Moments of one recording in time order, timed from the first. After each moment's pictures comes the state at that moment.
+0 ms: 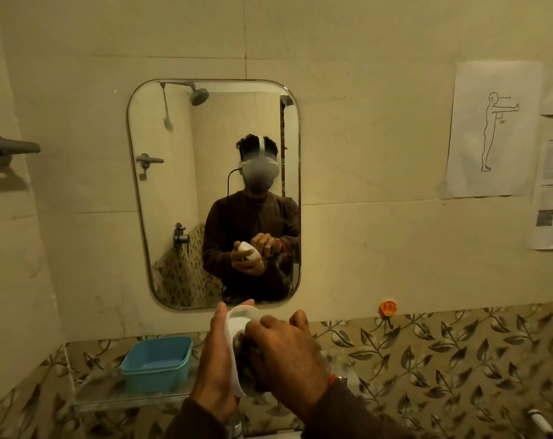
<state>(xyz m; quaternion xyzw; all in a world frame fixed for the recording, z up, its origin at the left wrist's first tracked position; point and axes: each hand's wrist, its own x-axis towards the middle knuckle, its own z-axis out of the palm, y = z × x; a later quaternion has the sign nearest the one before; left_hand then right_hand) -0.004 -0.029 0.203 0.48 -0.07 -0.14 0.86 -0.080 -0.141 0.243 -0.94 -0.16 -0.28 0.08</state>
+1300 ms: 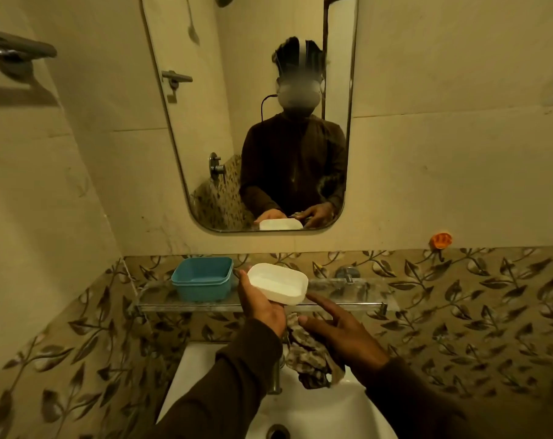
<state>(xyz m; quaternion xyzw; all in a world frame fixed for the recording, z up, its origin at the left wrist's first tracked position) 0.033 -0.049 0.132 0.29 0.18 -0.02 0.94 -0.069 -0.175 0.122 -0.70 0.05 0.06 0.71</state>
